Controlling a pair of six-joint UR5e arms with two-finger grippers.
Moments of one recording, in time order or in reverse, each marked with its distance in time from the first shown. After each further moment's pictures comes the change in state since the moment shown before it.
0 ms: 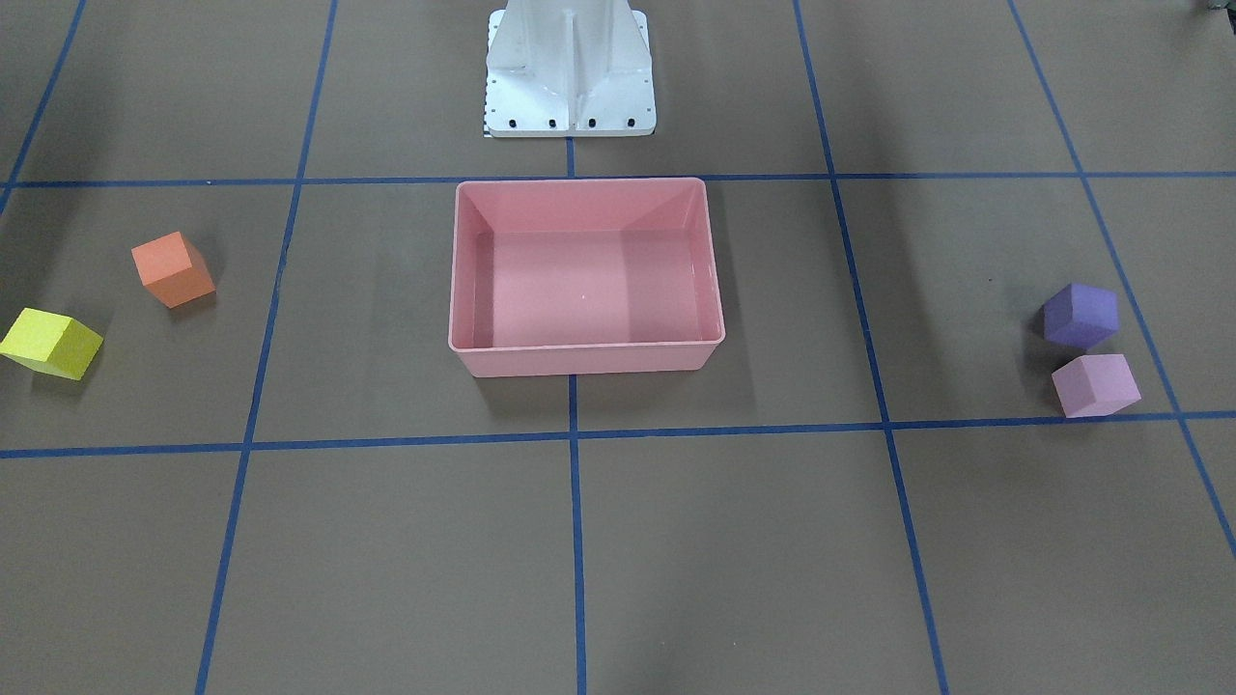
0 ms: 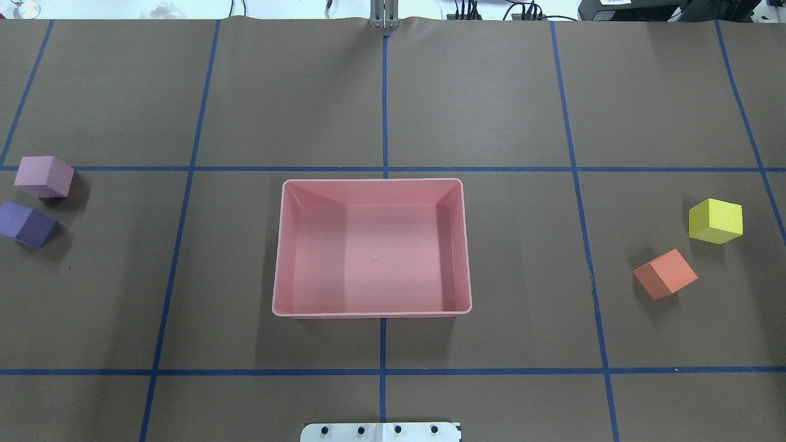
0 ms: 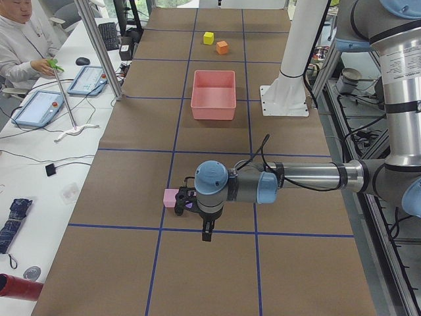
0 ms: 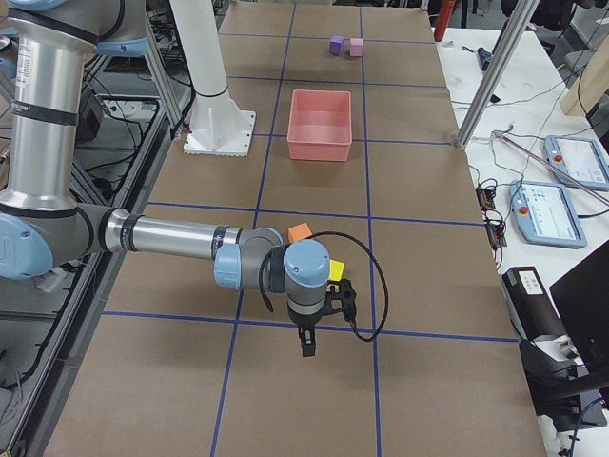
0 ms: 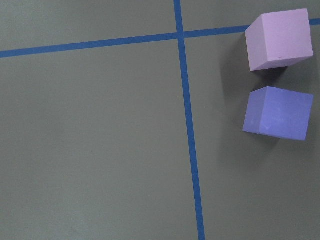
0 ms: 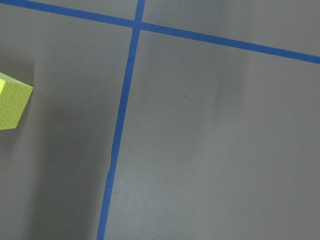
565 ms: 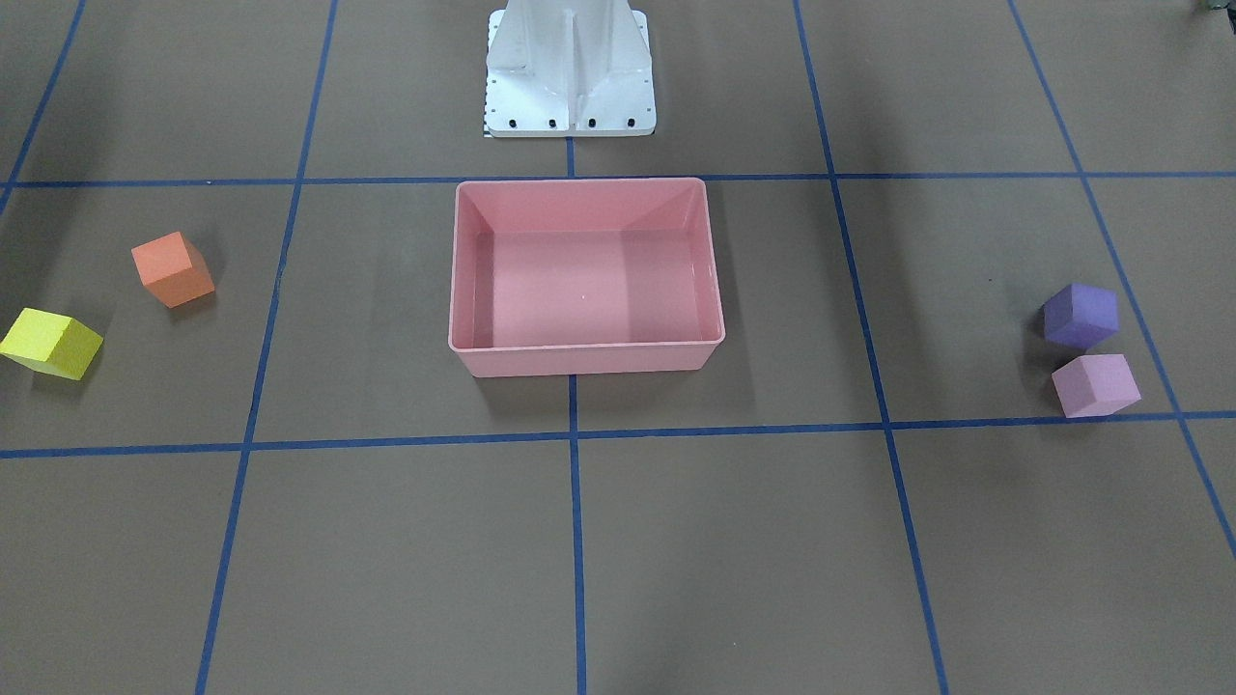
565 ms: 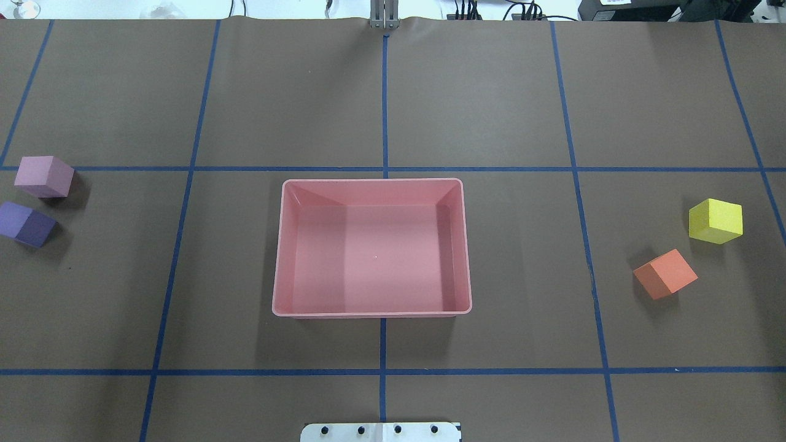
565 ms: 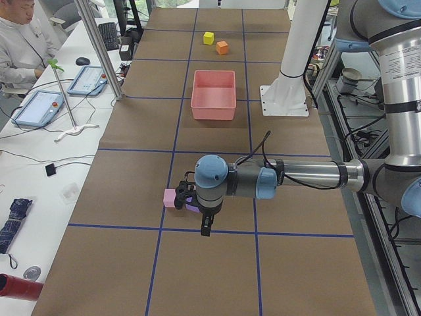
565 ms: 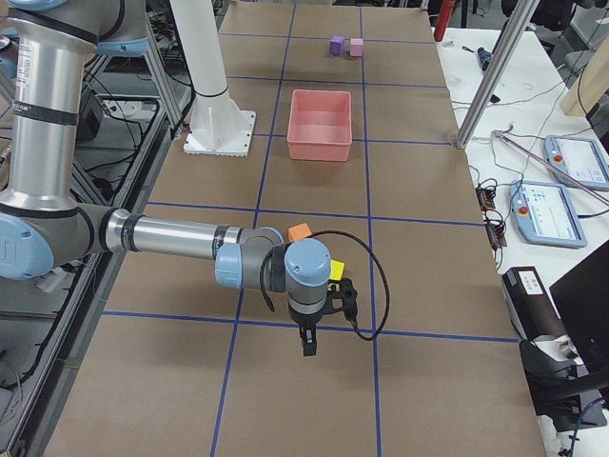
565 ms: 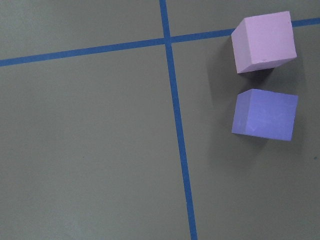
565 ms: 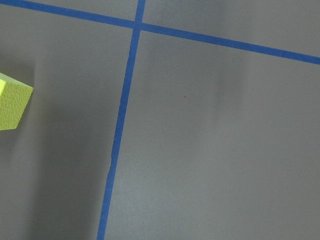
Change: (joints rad) left arm 0.016 0.002 -0.032 0.002 0.000 0.000; right arm 0.000 0.005 0.002 0.000 0.000 0.002
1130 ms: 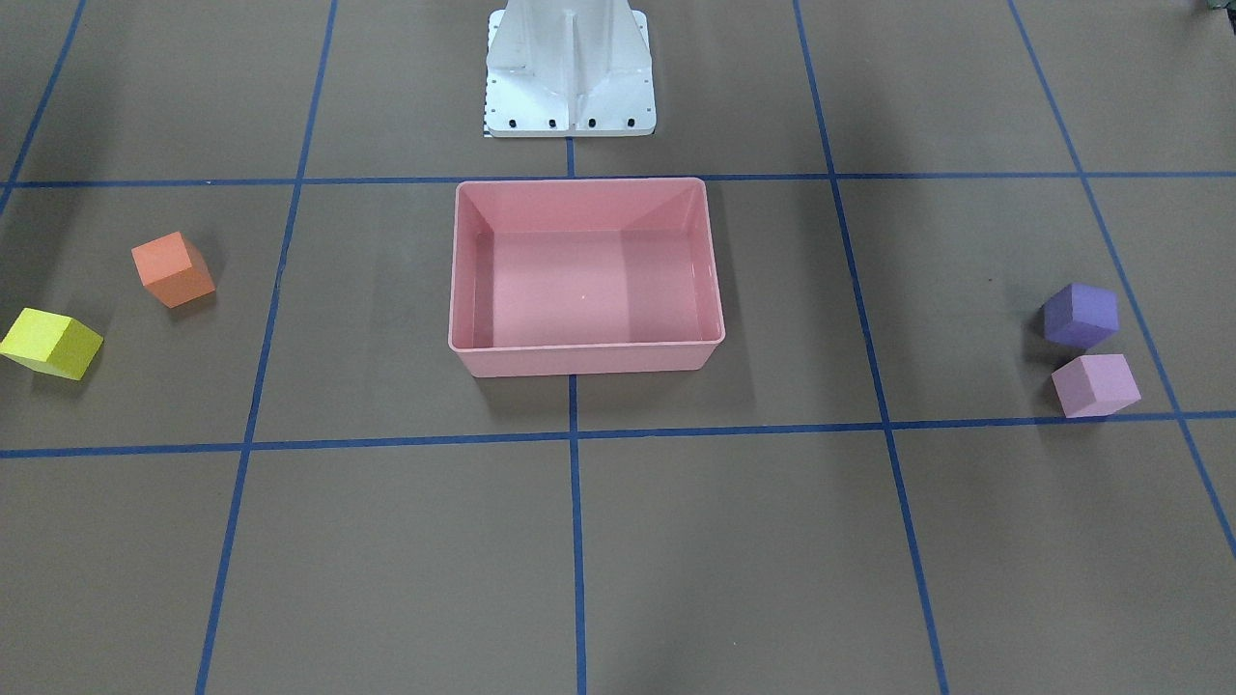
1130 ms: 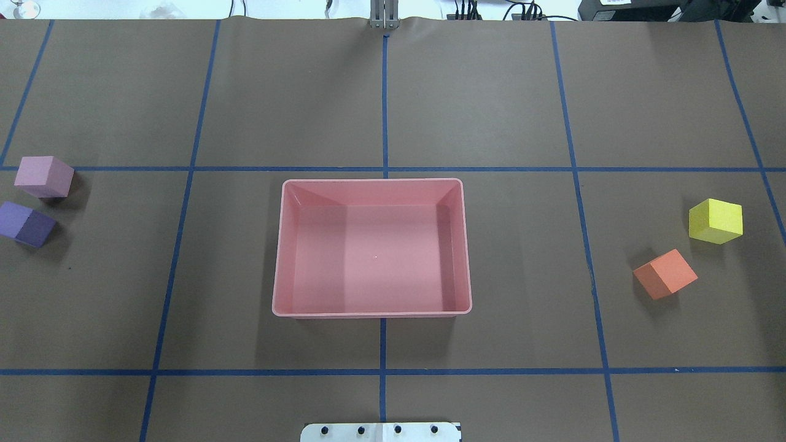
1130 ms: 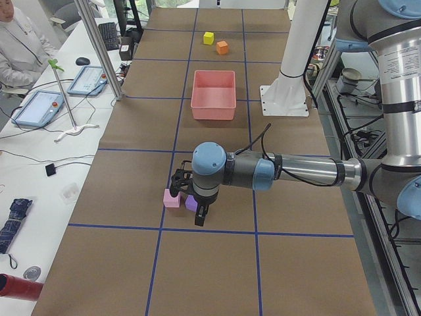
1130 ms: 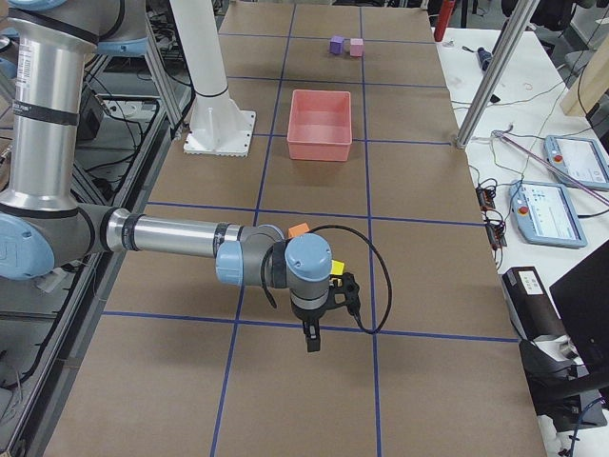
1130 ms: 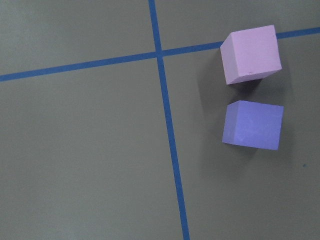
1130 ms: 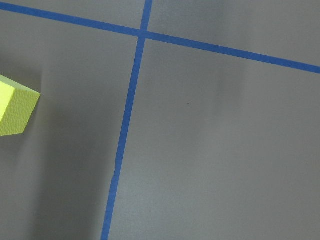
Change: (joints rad) left arm 0.001 -0.044 -0.050 -0.003 0.001 -0.013; right arm 0.000 0.002 0.012 0.059 0.006 -0.001
